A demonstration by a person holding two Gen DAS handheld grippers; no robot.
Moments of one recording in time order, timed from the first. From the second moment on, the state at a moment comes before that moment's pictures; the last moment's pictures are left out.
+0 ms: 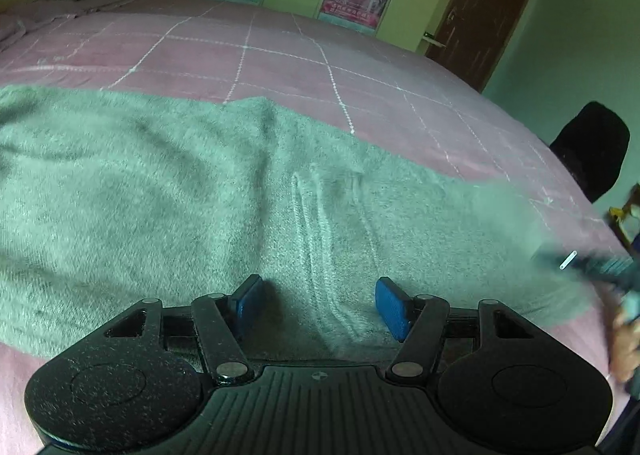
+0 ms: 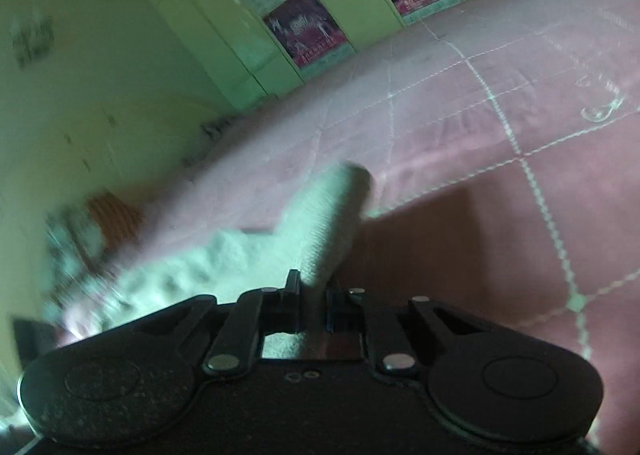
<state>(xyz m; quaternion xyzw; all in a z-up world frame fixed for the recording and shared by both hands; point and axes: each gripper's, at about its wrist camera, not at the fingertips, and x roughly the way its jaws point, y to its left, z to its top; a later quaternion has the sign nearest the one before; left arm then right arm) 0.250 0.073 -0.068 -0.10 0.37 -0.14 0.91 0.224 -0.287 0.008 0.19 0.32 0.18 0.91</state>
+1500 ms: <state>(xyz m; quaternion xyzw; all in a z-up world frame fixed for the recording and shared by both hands) 0.267 0.361 -0.159 -0.46 0.22 0.00 0.86 0.194 -0.288 -0.006 0.11 0.32 -0.03 0.94</state>
